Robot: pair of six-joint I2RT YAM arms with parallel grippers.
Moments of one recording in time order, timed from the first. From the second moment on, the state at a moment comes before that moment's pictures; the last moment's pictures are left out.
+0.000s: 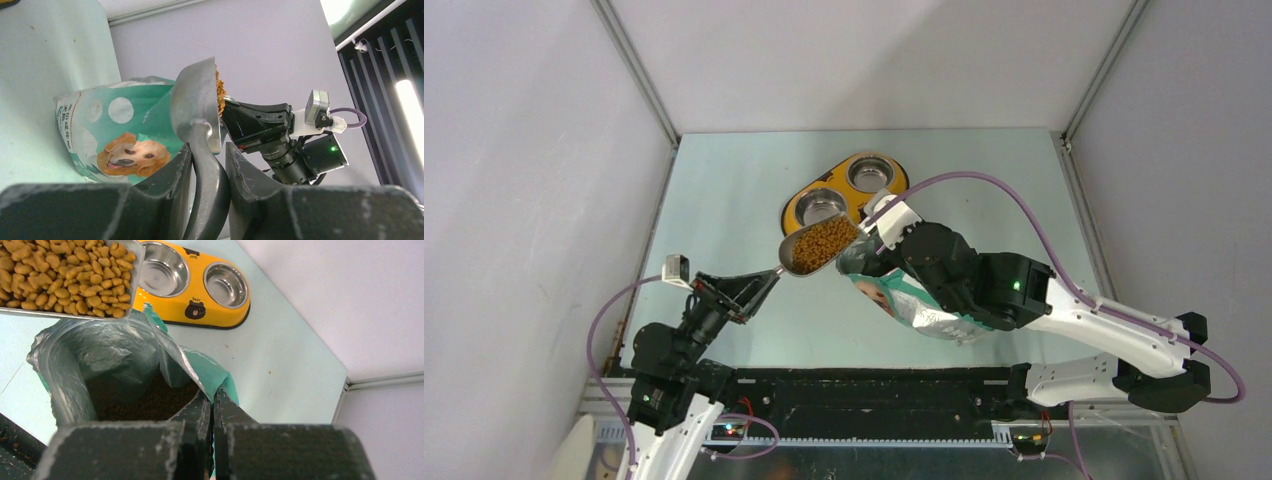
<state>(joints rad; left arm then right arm) -0.31 0.00 0.43 -0.24 0.31 -1.47 1.26 1.19 1.42 -0.69 0.73 -0.19</state>
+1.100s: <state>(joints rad) -0.31 0.13 0.41 0.12 0.11 -1.51 1.26 1.13 1.41 -0.71 0.80 -0.12</state>
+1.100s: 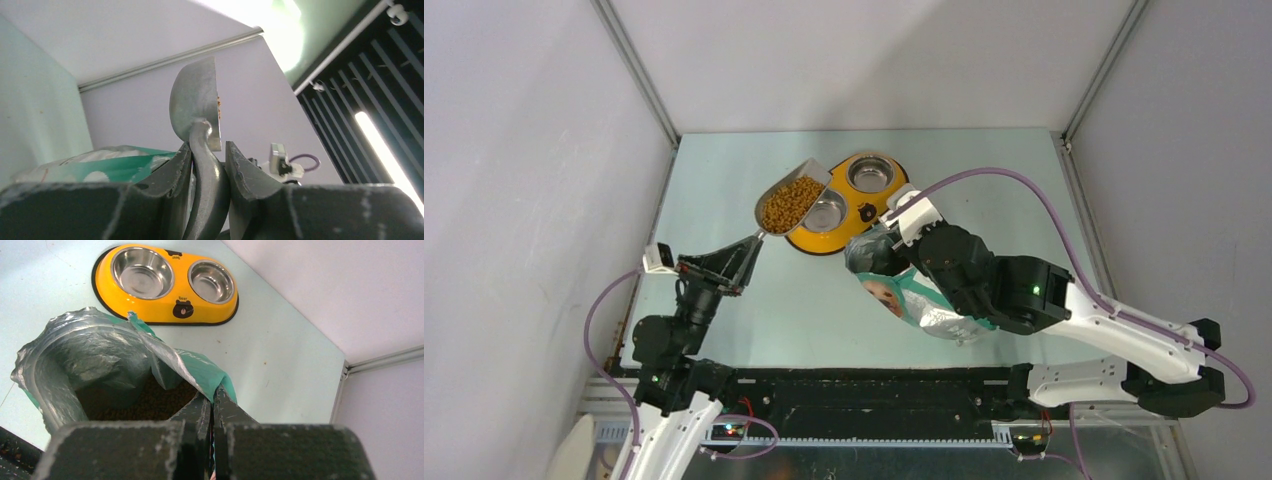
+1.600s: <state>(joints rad) -0.31 0.37 0.43 0.00 -0.04 -1.44 1.23 1.07 1.36 -0.69 0.82 -0.10</state>
